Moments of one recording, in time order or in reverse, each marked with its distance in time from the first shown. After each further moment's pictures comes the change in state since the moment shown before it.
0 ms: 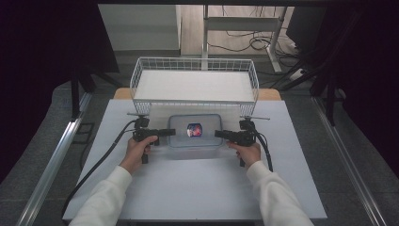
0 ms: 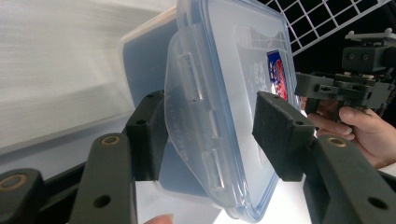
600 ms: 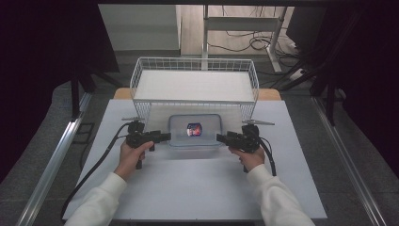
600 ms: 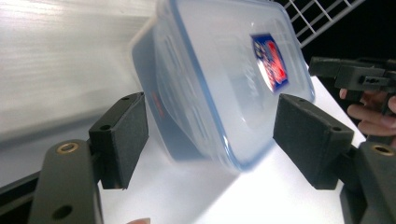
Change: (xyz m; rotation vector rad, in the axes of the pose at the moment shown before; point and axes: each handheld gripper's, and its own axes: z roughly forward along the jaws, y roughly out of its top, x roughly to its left) left arm -0.032 -0.022 -0.030 -0.022 0.163 0.171; right arm 0.027 -0.016 -0.029 -0.057 -0.059 -0.175
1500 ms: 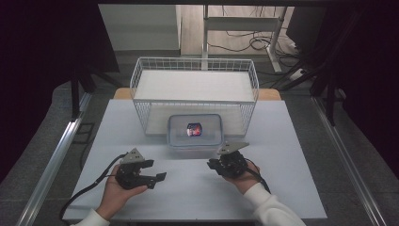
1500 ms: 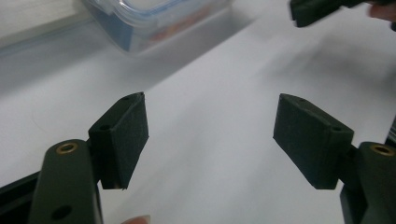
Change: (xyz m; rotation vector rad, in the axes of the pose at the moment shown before) left arm -0.078 -0.078 -0.050 0.137 0.121 0.327; right arm 0.070 -0.048 0.004 0.248 0.017 -0.489
